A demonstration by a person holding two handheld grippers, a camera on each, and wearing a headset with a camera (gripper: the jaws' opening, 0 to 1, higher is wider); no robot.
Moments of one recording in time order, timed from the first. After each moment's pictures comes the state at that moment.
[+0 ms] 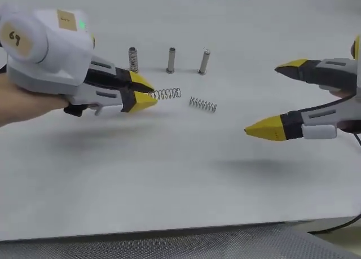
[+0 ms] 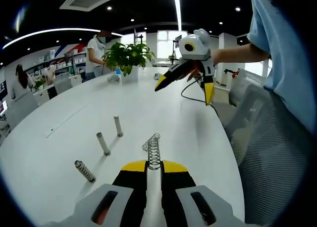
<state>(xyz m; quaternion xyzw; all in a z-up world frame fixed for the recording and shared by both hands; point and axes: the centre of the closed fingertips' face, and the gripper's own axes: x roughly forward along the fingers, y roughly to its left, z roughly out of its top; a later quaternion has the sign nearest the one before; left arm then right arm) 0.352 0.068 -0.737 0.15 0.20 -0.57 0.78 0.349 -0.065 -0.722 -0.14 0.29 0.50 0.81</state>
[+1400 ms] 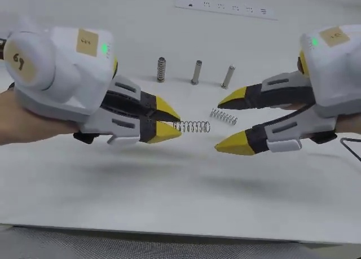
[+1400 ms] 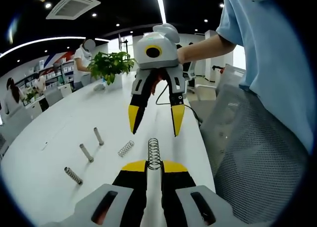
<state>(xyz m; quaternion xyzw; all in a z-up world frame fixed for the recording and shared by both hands) 0.292 0.064 -0.710 0.18 0.17 -0.61 0.75 0.297 0.033 -0.716 -0.21 0.26 0.67 0.66</state>
